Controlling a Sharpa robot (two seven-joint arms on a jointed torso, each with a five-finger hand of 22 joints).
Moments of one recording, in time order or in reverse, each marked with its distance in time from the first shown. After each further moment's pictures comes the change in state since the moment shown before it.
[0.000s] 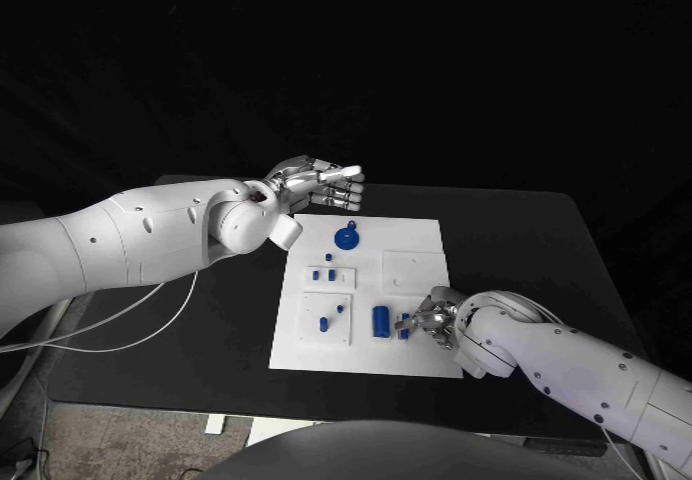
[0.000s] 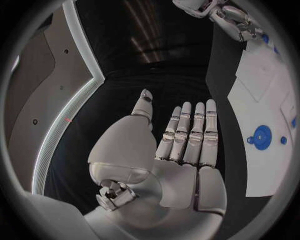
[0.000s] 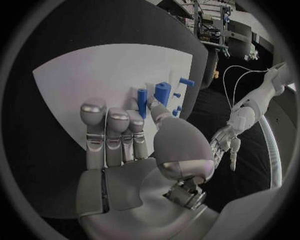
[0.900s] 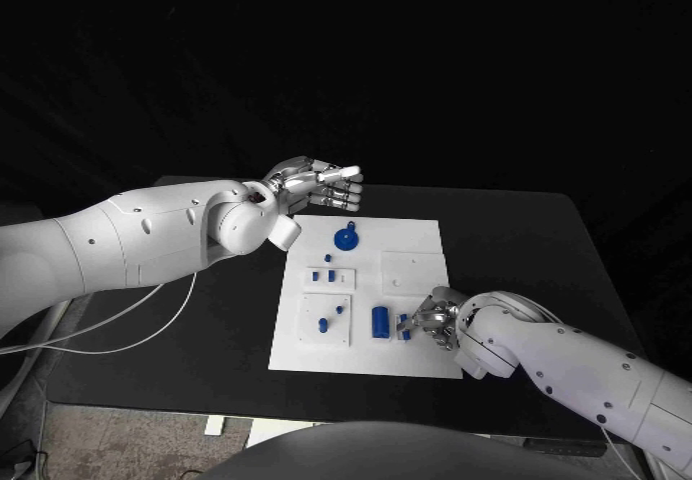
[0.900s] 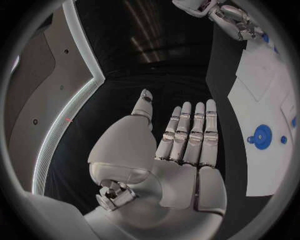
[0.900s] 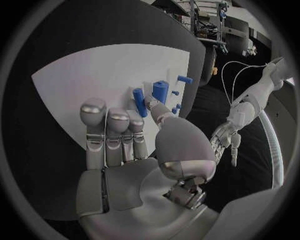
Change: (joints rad) left arm 0.000 -0.001 0.000 0.000 0.001 -0.001 0.003; left_hand 0.000 0.000 0.000 0.000 0.000 0.000 0.000 0.000 0.000 0.000 0.000 0.000 0.000 0.000 0.000 0.000 0.000 0.000 0.000 0.000 0.000 0.000; right arm -0.008 -0.008 0.016 0.008 0.030 -0.008 -0.003; right_hand -0.013 0.016 0.108 -0.066 0.062 -0.003 0.003 -0.006 0.002 0.000 0.000 0.001 0.006 0.000 0.000 0.004 0.000 0.000 0.000 0.000 0.008 0.000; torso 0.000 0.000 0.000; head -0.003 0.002
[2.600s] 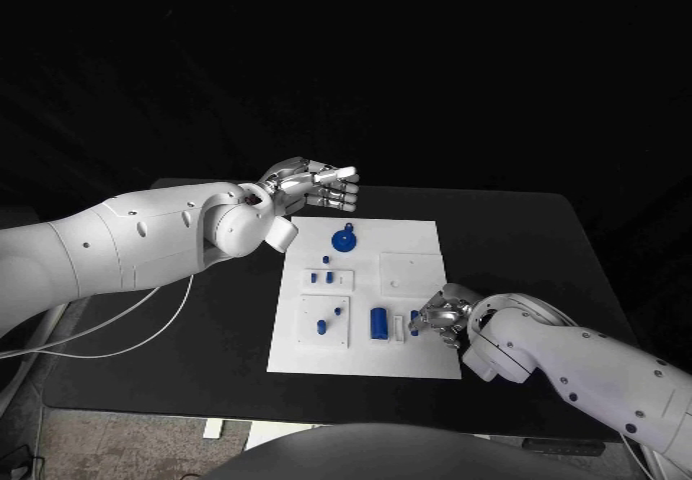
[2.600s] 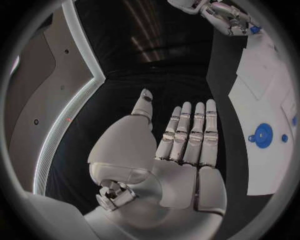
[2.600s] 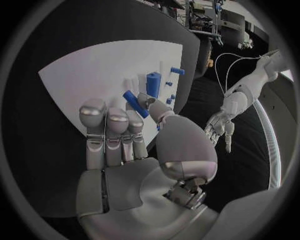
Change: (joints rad) left arm 0.000 -0.004 0.000 0.003 0.001 -0.006 0.008; left_hand 0.004 -0.004 0.000 0.000 0.000 0.000 0.000 0.001 0.000 0.000 0.000 0.000 0.000 0.000 0.000 0.000 0.000 0.000 0.000 0.000 0.000 0.000; right arm -0.013 -0.080 0.023 0.090 0.045 -0.069 0.022; right_hand 0.011 -0.021 0.162 -0.091 0.159 -0.026 0.022 -0.002 -0.001 0.007 0.006 0.012 0.012 0.000 0.007 0.013 0.002 0.000 0.000 0.000 0.024 0.000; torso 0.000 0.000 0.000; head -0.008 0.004
